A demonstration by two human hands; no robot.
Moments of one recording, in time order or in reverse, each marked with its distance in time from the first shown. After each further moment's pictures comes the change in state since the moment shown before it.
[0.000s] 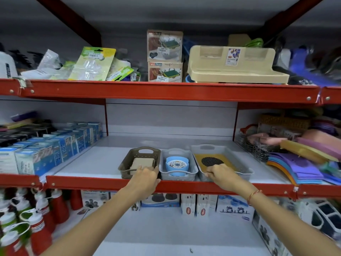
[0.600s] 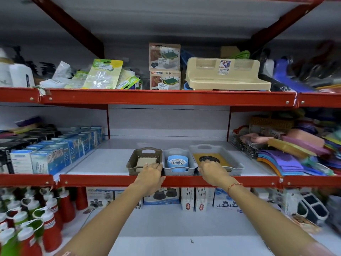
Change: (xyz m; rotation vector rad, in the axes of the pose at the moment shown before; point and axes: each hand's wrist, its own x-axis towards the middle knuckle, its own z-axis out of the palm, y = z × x) left_hand -0.024 0.000 -0.007 -0.106 0.032 0.060; right_hand -0.020 -0.040 0.002 -0.137 0.104 0.077
